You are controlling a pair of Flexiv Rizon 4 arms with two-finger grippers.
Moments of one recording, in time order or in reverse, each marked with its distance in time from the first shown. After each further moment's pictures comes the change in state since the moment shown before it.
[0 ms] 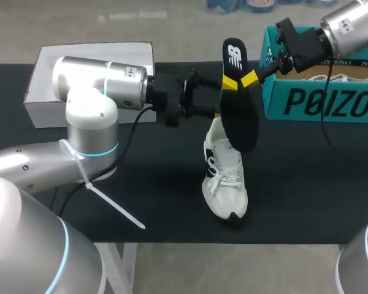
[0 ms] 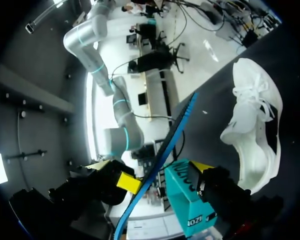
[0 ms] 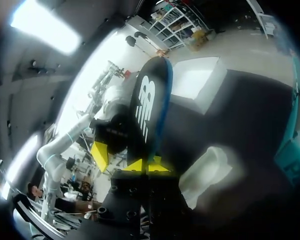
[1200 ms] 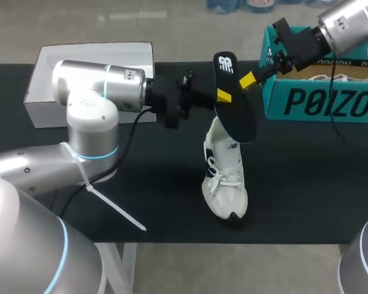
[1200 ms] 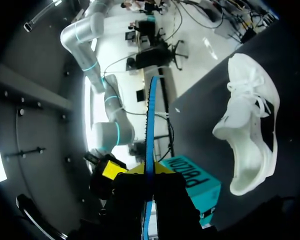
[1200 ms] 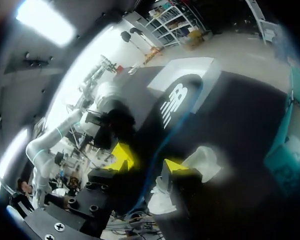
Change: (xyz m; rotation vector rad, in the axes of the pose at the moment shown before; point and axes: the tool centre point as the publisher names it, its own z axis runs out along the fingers) left arm 0.016 0.009 -0.005 -0.034 0.019 -0.014; right arm -0.010 -0.004 -0.003 0.042 -0.129 -0.064
